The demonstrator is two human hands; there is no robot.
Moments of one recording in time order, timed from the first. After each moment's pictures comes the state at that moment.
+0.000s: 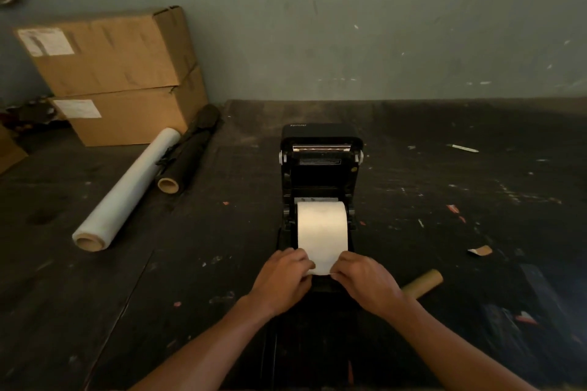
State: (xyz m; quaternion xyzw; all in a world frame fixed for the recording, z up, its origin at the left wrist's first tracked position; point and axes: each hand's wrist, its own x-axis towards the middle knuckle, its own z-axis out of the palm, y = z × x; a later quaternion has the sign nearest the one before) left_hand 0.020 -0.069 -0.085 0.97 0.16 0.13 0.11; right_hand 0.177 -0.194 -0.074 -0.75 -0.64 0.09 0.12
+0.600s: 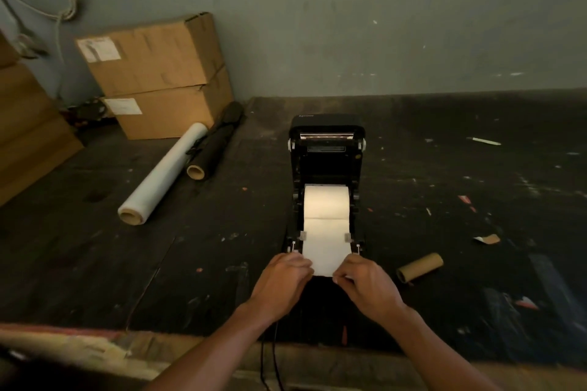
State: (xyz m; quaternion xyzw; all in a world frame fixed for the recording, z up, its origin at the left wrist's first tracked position) left_hand -0.018 -0.127 -0.088 0.96 0.18 0.18 0.10; right_hand 0.150 -0.245 -0.085 -0.74 -0.62 0.11 0.24
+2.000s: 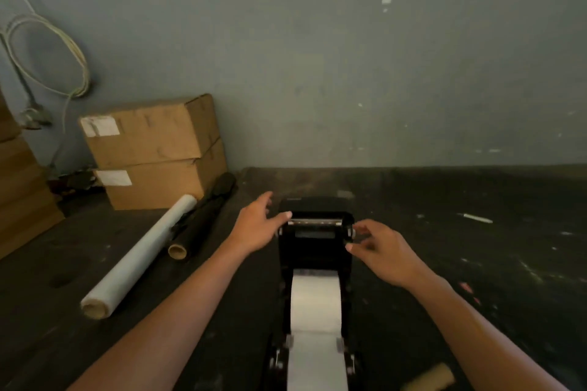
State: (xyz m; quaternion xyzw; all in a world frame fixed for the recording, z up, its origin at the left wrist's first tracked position) left_hand 0.076 0.004 0.104 0.84 0.37 0.26 0.31; right_hand 0.257 -0.170 0.078 -0.76 -0.51 0.14 0.38
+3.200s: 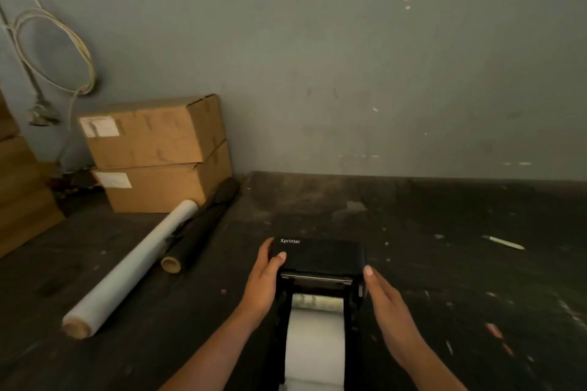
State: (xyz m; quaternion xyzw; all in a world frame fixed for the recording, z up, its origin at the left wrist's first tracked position) left_hand 0.109 0.017 0.025 0.62 0.38 0.33 0.60; right_hand 0.263 -0.131 0.028 -0.69 -0.27 0.34 0.58
